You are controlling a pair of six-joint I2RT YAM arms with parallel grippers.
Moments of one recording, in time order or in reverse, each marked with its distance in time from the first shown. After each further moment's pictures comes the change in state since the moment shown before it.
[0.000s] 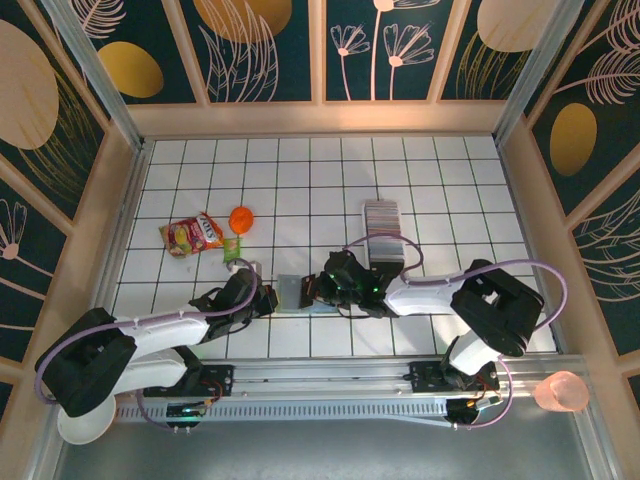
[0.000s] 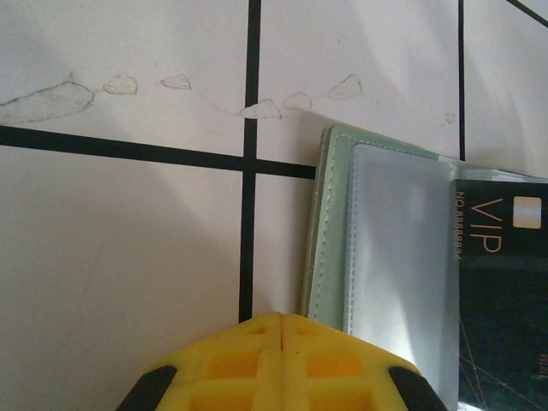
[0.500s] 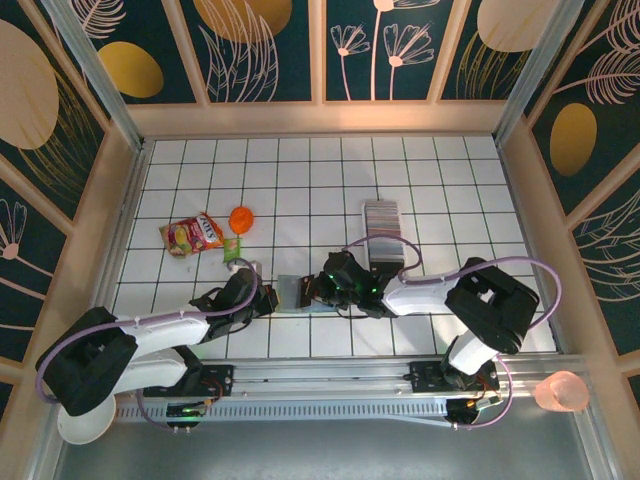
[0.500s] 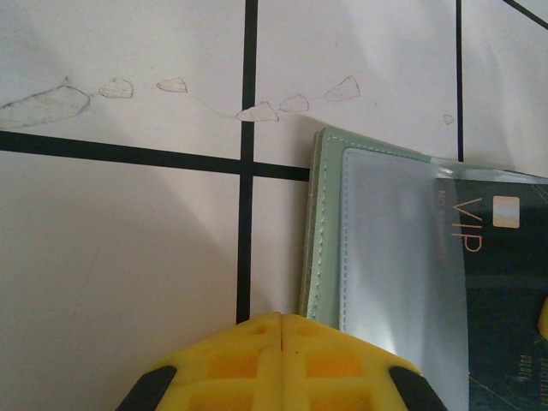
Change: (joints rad) left arm 0.000 0.008 0.000 0.008 0.001 0.001; right arm 0.000 0.028 -0.003 0.040 -0.016 0.023
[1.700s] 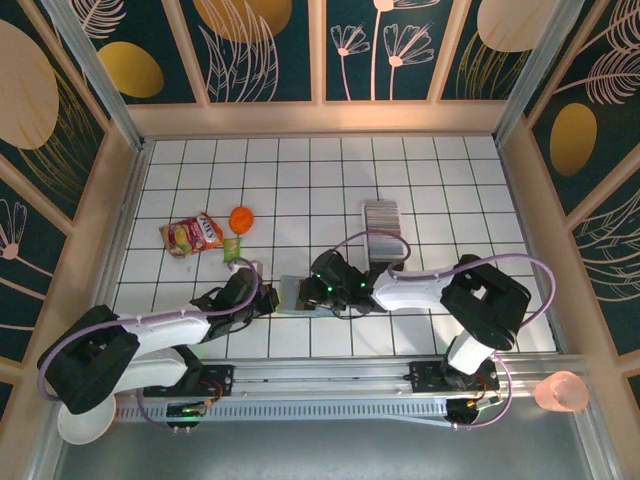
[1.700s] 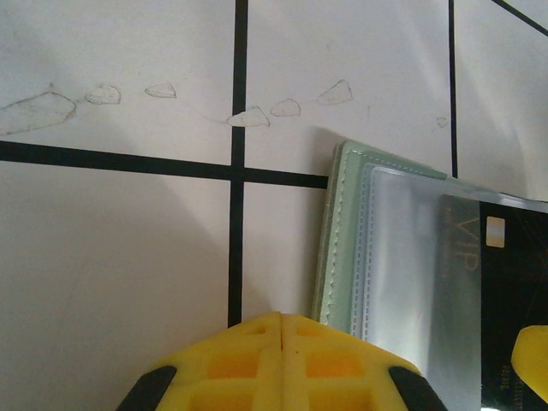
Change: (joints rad) left arm 0.001 0.011 0.000 0.023 0.006 0.003; right arm 0.033 0.038 0.139 -0.272 0.051 -0.080
